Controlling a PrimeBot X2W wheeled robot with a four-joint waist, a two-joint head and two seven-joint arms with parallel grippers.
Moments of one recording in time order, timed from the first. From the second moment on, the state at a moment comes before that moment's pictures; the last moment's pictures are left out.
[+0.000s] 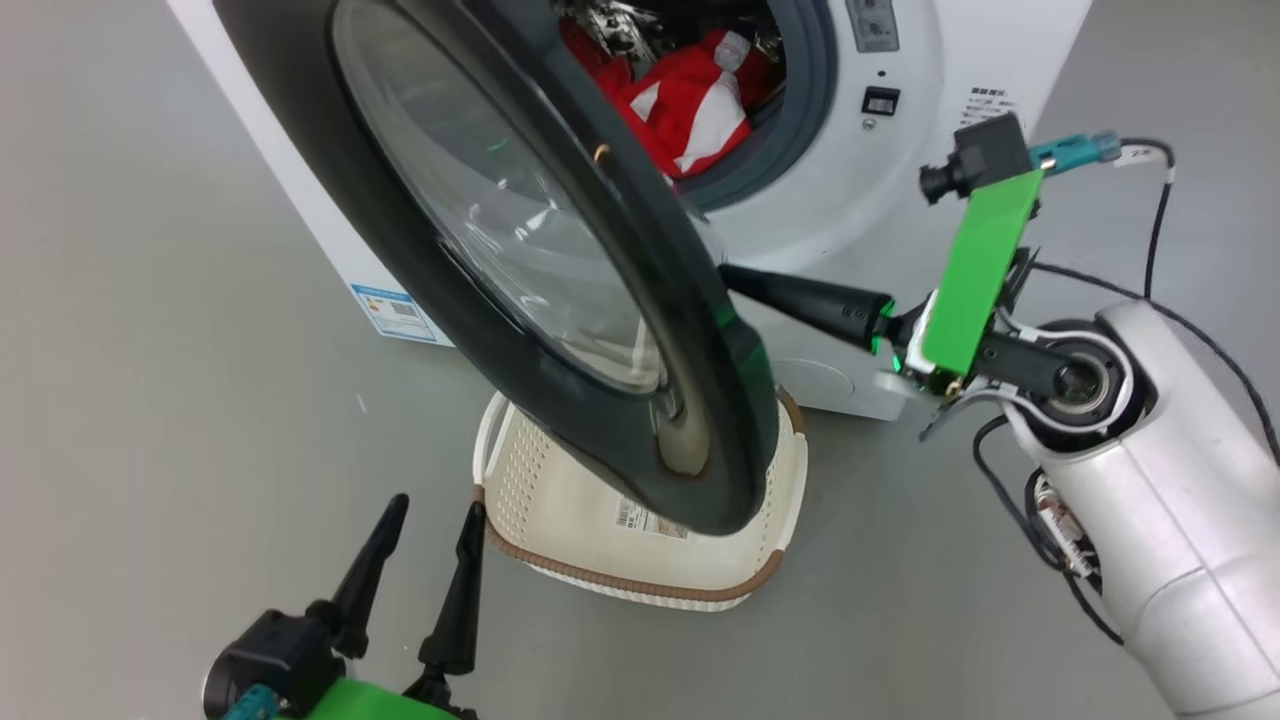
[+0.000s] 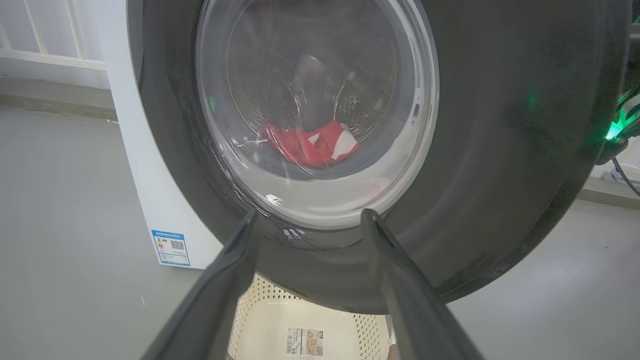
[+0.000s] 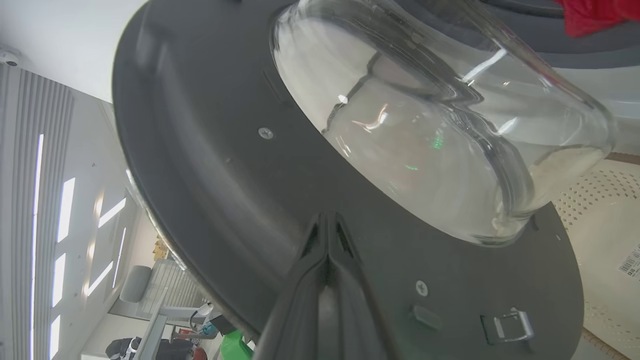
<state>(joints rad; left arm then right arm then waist) -0.11 0.04 -0.13 0.20 -0.29 -0.13 -0.25 -0.76 -0.19 0.38 0.39 1.61 0.12 0.73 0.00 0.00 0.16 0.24</state>
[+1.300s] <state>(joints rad) -0.04 0.04 -0.06 0.17 -0.29 -0.13 -0.25 -0.58 -0.19 0.66 0.17 1.48 0.12 0.48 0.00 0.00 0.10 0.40</state>
